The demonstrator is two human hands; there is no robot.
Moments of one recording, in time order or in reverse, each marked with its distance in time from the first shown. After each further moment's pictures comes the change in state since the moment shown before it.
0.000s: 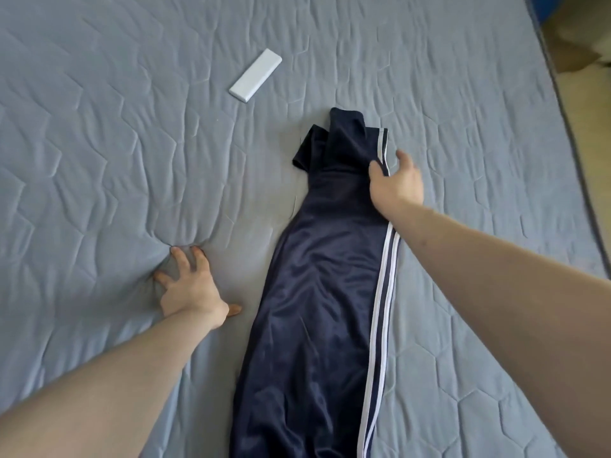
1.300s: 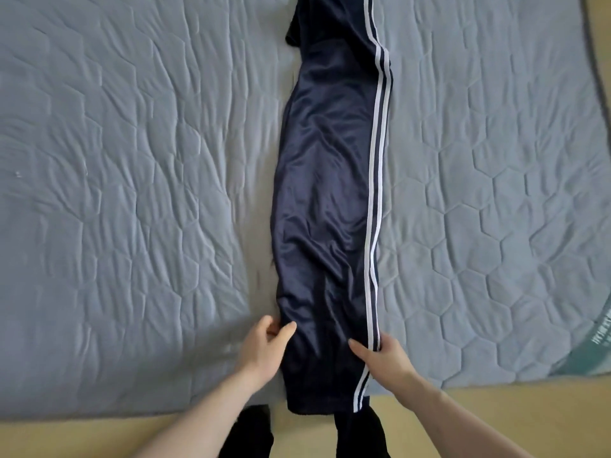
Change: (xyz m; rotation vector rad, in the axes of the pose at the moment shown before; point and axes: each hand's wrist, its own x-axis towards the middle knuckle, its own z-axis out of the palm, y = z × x) left_hand -0.297 -0.127 0.166 -0.661 -0.410 0.046; right_hand -0.491 0.250 -0.041 0.253 -0.694 0.672
